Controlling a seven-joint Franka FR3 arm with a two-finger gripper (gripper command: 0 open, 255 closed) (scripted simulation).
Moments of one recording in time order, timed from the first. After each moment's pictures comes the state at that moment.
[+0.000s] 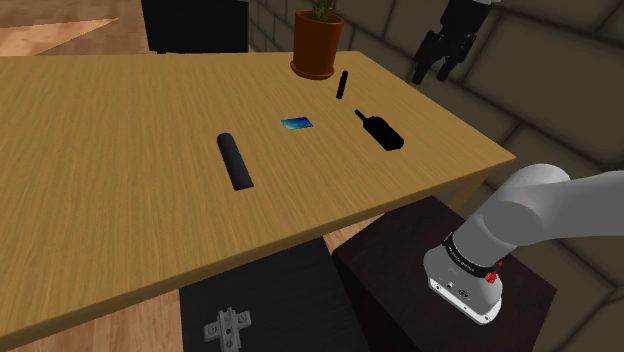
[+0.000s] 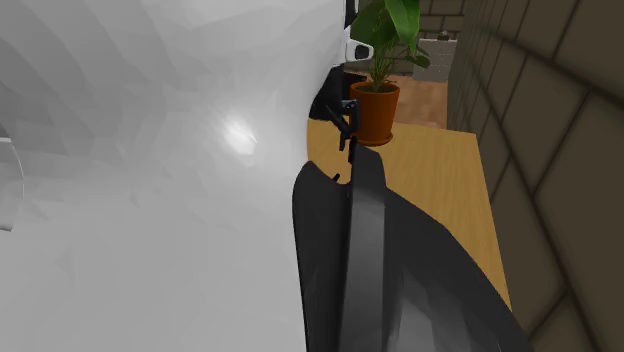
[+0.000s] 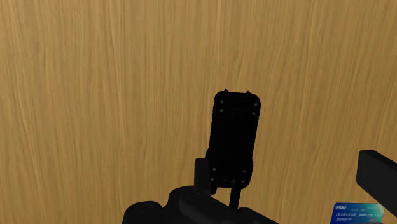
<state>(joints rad) -0.01 -0.80 0.04 -2.29 0.05 1.54 0.14</state>
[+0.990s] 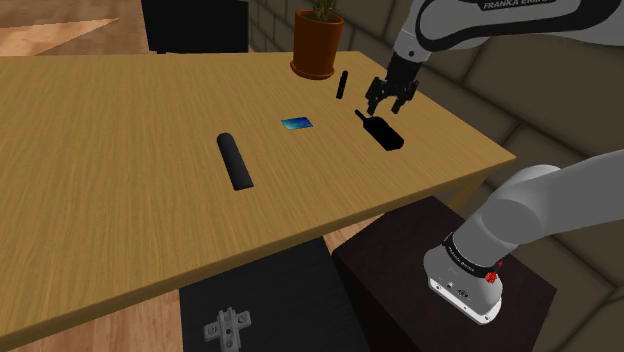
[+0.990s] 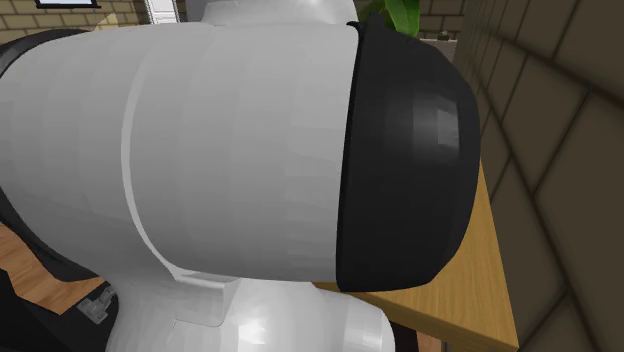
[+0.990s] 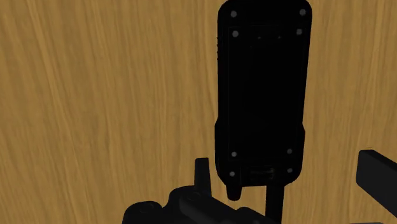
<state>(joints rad) -0.05 -0.53 0.03 -2.47 0.07 1.99 0.19</state>
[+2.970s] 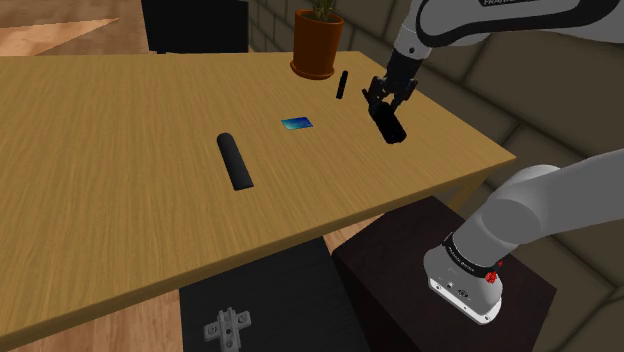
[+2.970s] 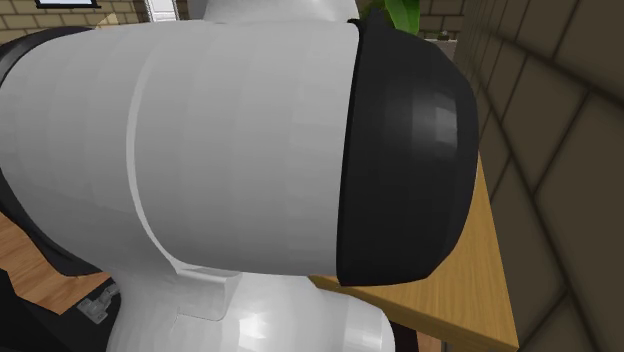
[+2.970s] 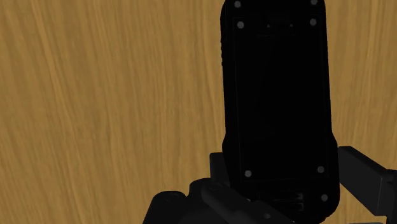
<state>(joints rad) -0.05 -0.52 0.03 -2.45 0.07 1.98 0.20</state>
